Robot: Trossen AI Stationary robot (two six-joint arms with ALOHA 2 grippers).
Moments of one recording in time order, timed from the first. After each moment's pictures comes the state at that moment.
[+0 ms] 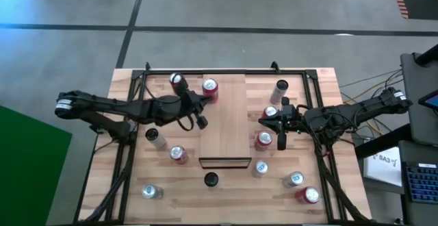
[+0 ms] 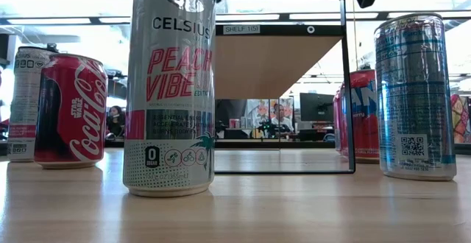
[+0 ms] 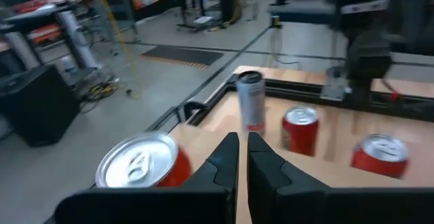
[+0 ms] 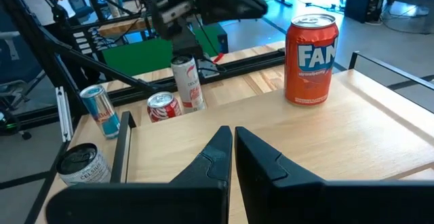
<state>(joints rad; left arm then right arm) -0.06 1.26 0.98 0.04 -0.57 0.00 0.28 0.91 0.76 -0.10 0.42 0.28</state>
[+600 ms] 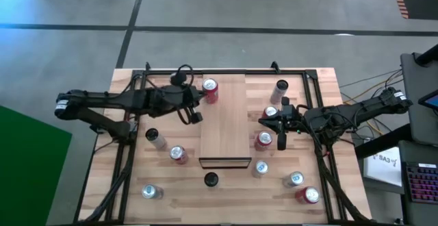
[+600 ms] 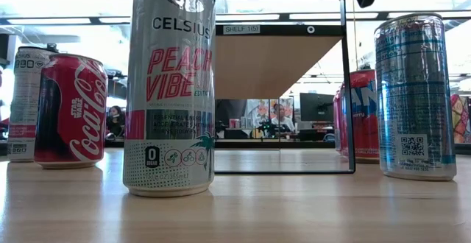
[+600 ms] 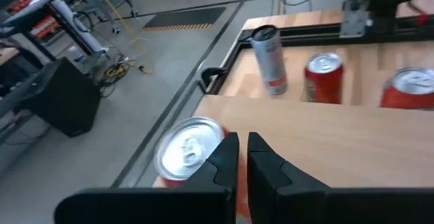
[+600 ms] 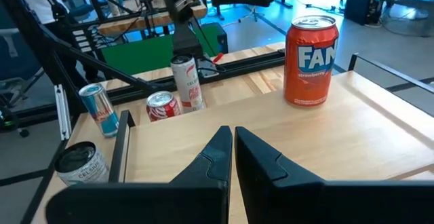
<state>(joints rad) 0.00 1.26 1.19 -0.38 -0.54 0.12 0.28 0.91 0.76 -0.10 0.42 0.26</state>
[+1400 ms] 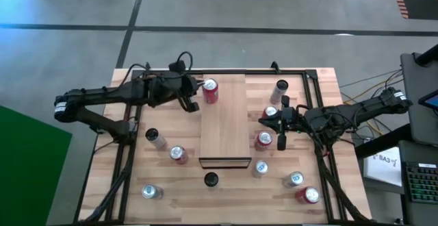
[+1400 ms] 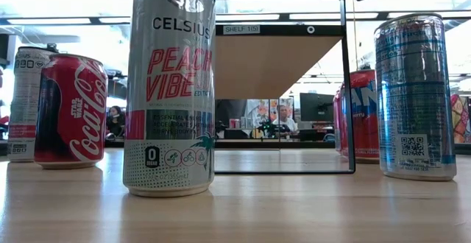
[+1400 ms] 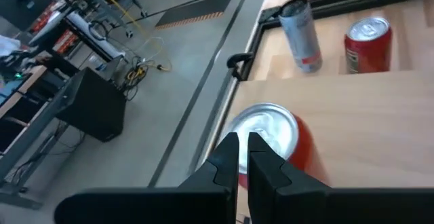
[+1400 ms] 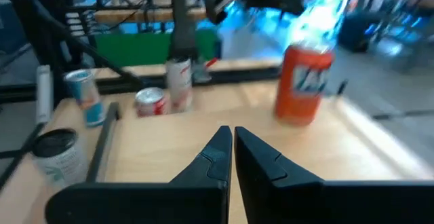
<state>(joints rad) 0.14 1.24 1.20 -0.41 -0.46 0.33 0.27 0.91 0.76 -0.06 0.44 0.08</state>
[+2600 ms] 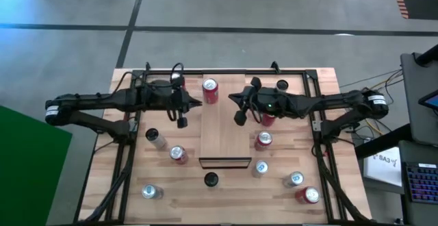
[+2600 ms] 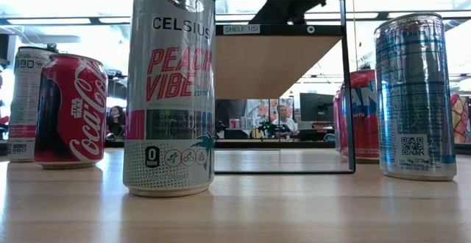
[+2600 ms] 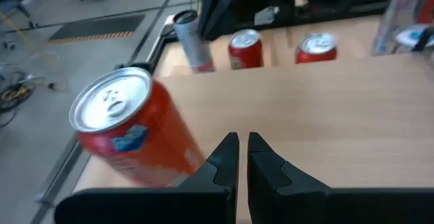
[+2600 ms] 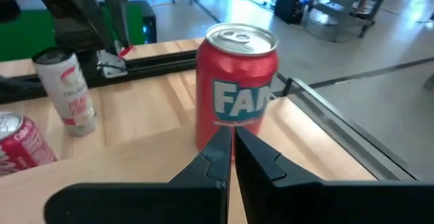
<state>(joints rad) 0.14 1.10 0.94 -0.28 -0.08 0.20 -0.08 1.42 1.01 0.10 0.33 0.04</state>
